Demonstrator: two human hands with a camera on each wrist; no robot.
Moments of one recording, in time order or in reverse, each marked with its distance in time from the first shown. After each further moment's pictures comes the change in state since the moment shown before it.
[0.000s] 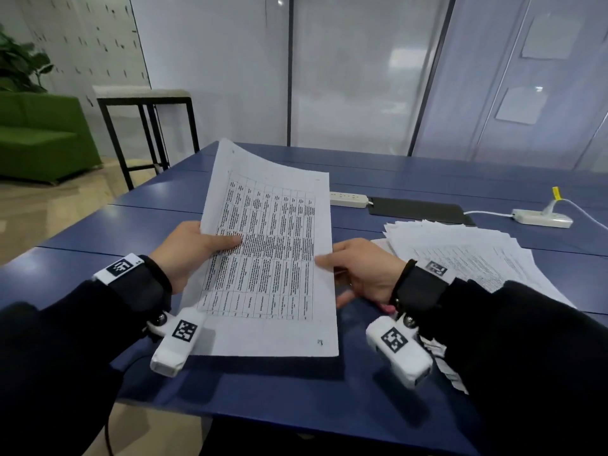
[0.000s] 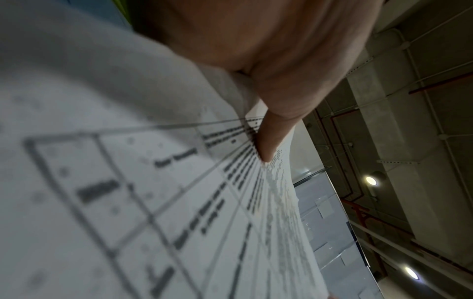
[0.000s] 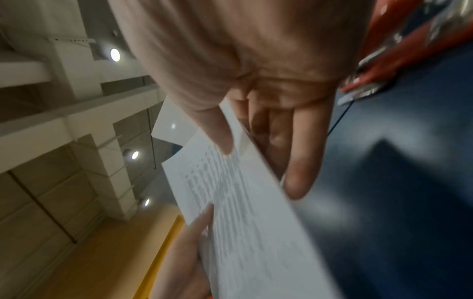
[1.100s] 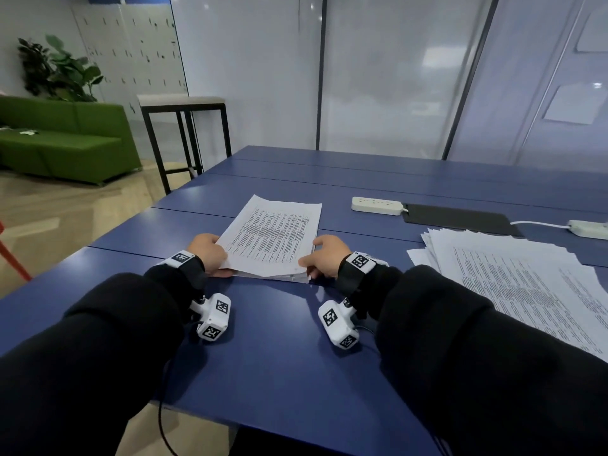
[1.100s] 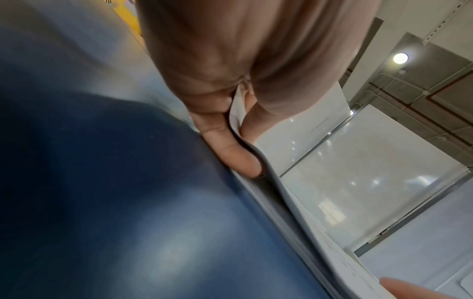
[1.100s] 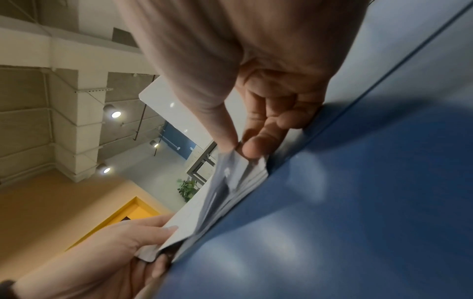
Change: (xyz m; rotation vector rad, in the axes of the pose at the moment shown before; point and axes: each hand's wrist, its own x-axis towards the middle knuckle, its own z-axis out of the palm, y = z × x) left_hand 0.083 -0.059 -0.053 0.247 0.320 -0.186; right_hand 0.142 0.006 0.055 -0.373 0.236 -0.072
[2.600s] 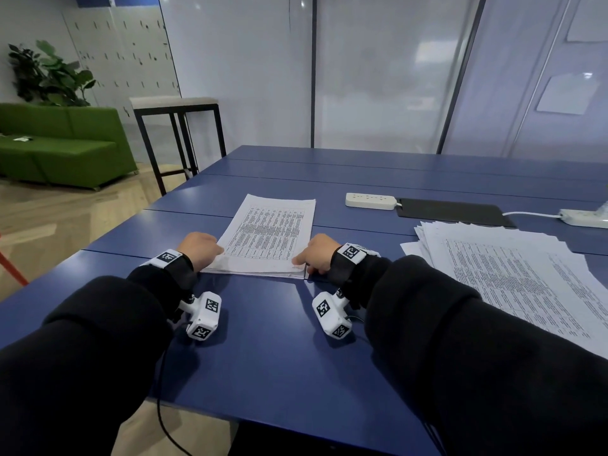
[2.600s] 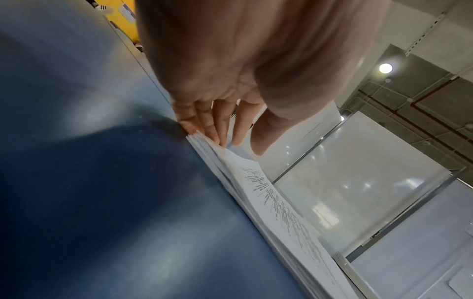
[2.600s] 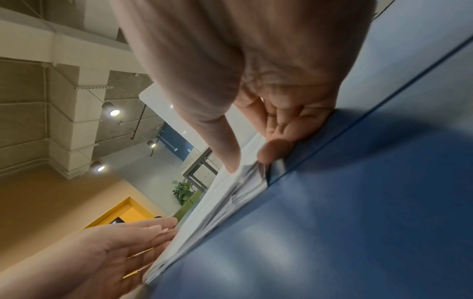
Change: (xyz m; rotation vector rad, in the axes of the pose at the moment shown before) left_hand 0.011 0.005 -0.012 0.343 0.035 0.071; right_hand 0.012 -0.003 -0.002 -0.238 -0.083 0.042
